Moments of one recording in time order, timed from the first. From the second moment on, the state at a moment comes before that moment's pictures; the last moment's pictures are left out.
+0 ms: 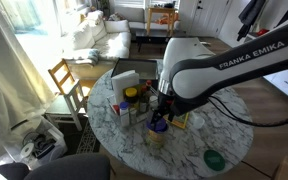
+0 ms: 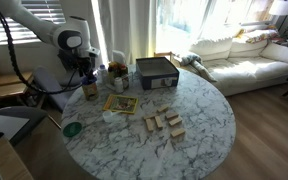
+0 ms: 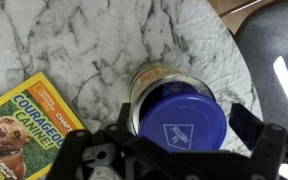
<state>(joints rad) 0.14 0.31 0.12 -2.00 0.14 2.29 0.23</state>
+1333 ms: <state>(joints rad) 0.26 0.33 0.04 -1.91 -0.04 2.26 1.04</state>
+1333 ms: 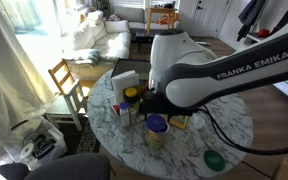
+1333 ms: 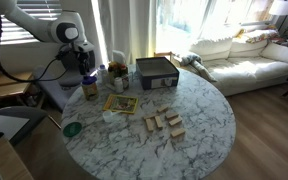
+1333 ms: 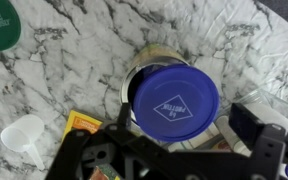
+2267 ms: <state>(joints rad) 0.30 0.45 0.03 -1.75 -0.21 2.13 1.12</state>
